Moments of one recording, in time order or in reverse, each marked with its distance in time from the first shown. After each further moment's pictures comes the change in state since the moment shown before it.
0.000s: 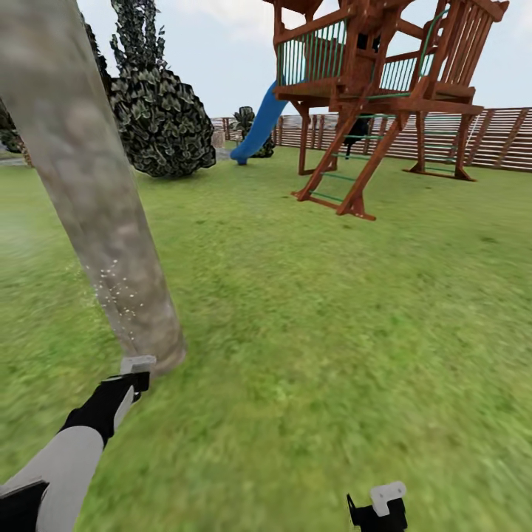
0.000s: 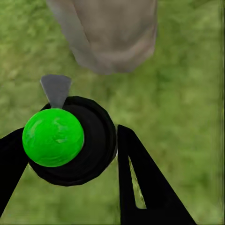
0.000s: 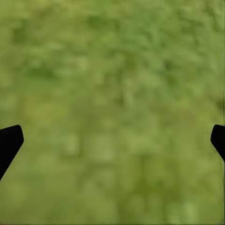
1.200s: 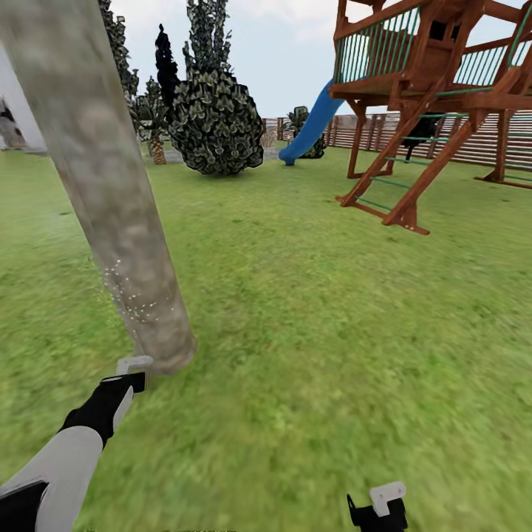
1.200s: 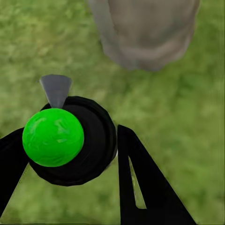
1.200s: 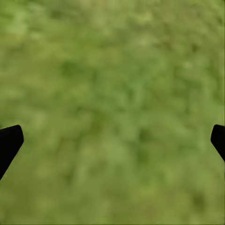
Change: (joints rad) left arm 0.000 0.003 0.002 0.003 -0.001 0.005 0.064; right arm 0.000 0.000 0.000 0.001 0.000 0.000 0.000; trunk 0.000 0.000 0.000
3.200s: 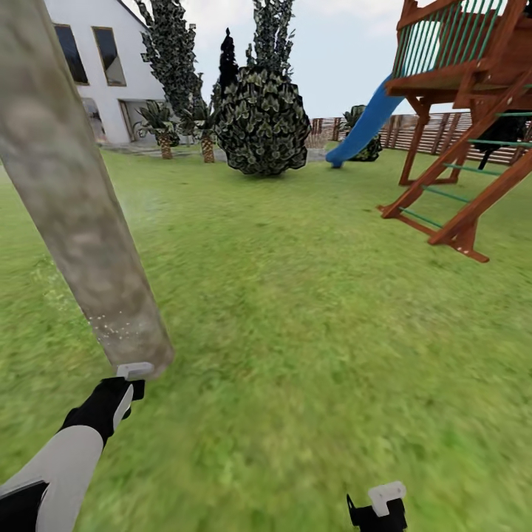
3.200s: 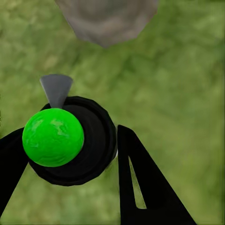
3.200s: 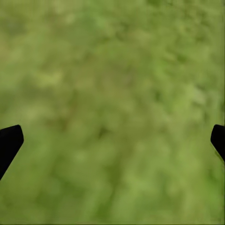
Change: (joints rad) left arm 0.000 -0.002 -0.002 -0.014 0.001 0.156 0.005; right arm 0.000 0.002 0.001 0.000 0.000 0.000 0.000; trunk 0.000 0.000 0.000
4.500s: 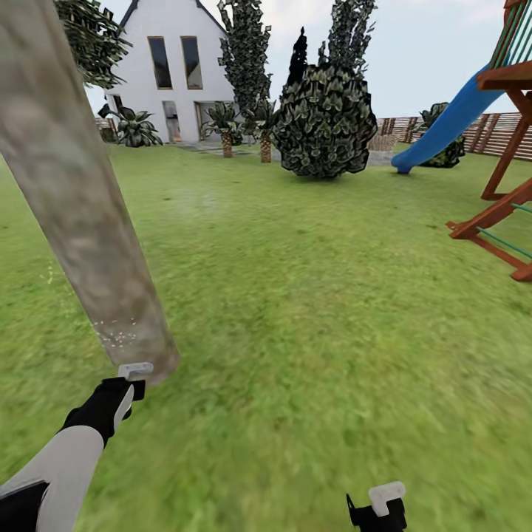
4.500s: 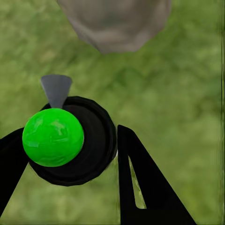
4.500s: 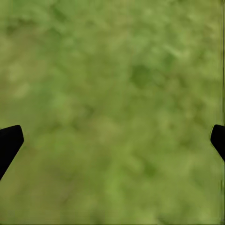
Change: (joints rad) left arm 0.000 -0.002 -0.004 0.003 0.000 -0.001 0.000; right arm 0.000 0.000 0.000 0.000 0.001 0.000 0.000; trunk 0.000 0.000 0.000
